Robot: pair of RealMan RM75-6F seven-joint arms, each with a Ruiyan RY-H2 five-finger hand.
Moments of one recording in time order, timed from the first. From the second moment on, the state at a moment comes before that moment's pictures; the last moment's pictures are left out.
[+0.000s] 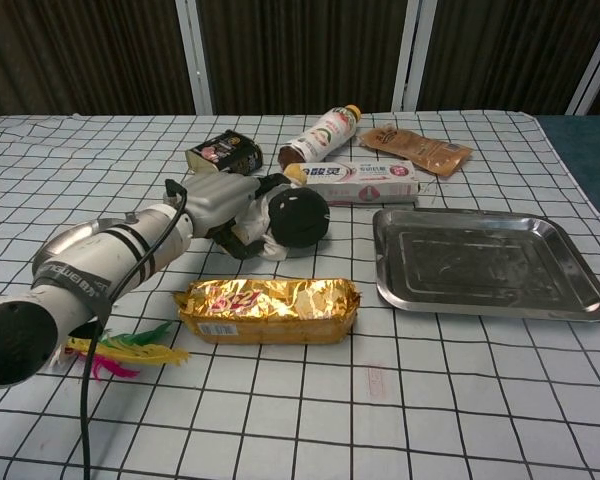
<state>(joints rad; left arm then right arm) -0.92 -1.98 -0.24 -0.88 1.15 0.89 0.31 0.04 -1.20 0.01 -1.52 -1.70 1.62 0.00</state>
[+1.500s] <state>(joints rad) -0.59 -1.71 -0.07 -0.94 1.38 1.23 0.20 0.05 -1.21 0.01 -1.54 -1.67 1.59 -0.03</state>
